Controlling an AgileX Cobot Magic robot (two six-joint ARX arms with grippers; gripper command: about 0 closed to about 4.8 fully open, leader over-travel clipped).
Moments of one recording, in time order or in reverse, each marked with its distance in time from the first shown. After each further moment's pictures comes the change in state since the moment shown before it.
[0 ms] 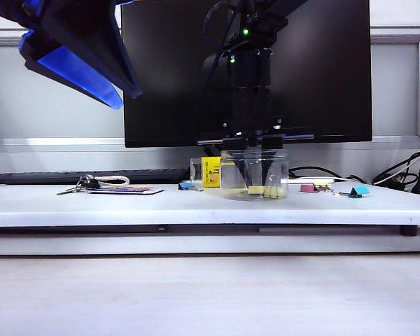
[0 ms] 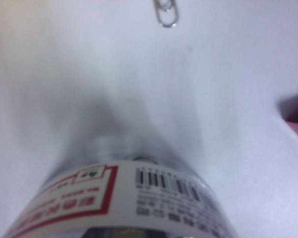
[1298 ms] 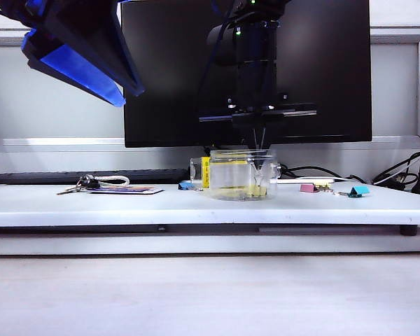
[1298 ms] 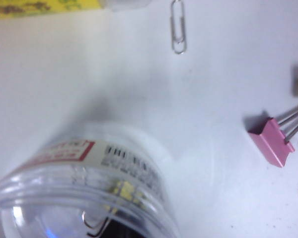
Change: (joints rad) left arm 0.000 0.000 0.000 0.016 -0.001 0.003; right arm 0.001 -0.083 -0.005 -0.018 0.018 -0.197
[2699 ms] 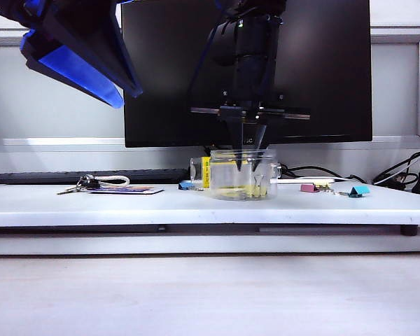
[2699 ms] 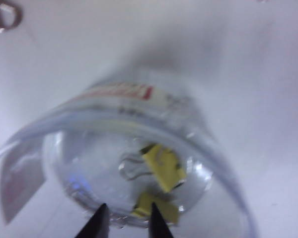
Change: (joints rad) left arm 0.000 0.000 0.000 -0.009 0.000 0.000; right arm 0.002 -0.007 0.000 -0.050 -0.179 -0.107
